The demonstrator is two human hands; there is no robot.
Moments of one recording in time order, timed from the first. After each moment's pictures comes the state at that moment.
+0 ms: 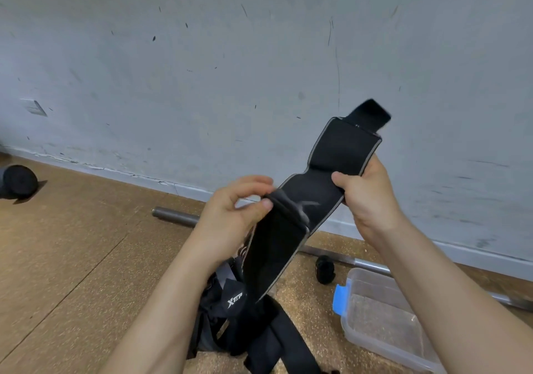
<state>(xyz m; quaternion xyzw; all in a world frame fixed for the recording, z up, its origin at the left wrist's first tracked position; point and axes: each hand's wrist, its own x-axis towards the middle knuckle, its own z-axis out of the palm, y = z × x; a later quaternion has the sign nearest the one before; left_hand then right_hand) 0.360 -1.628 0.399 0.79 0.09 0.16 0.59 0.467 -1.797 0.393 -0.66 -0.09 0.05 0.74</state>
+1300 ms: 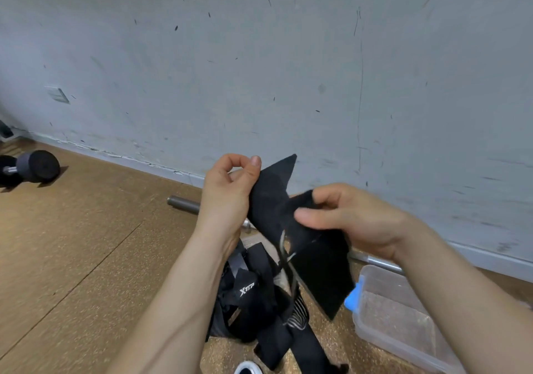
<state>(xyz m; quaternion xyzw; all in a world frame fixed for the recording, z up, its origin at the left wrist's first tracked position) 0.359 -1.614 0.402 0.63 0.19 0.26 0.70 0.429 -1.790 0.403 -0.61 -0.28 0.42 0.62</state>
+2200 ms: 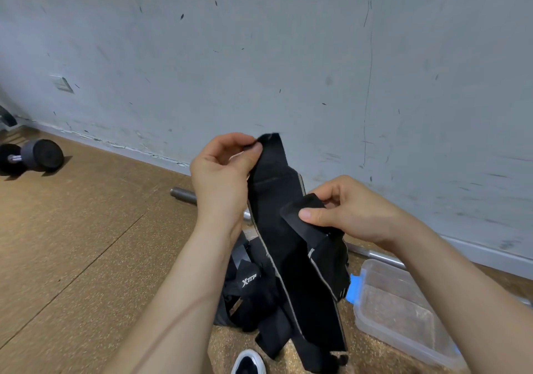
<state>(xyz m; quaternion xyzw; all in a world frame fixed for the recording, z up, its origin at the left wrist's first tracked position) 0.359 -1.614 0.408 0.58 0.17 0.39 0.70 0.426 -1.783 0.398 -0.74 -0.31 0.31 0.51</state>
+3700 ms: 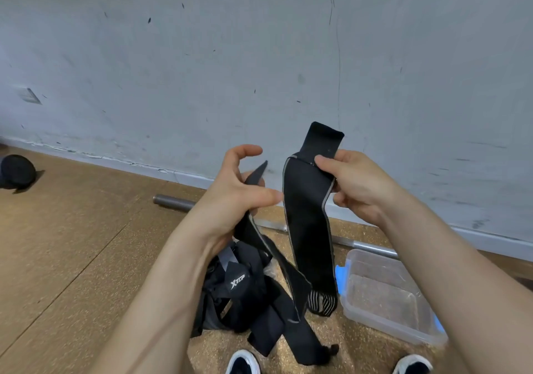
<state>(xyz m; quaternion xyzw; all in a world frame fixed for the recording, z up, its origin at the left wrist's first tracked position) 0.353 -1.627 0.406 0.70 0.11 0.07 0.70 0.460 -1.796 0.395 -0.71 -0.07 0.23 0.66</state>
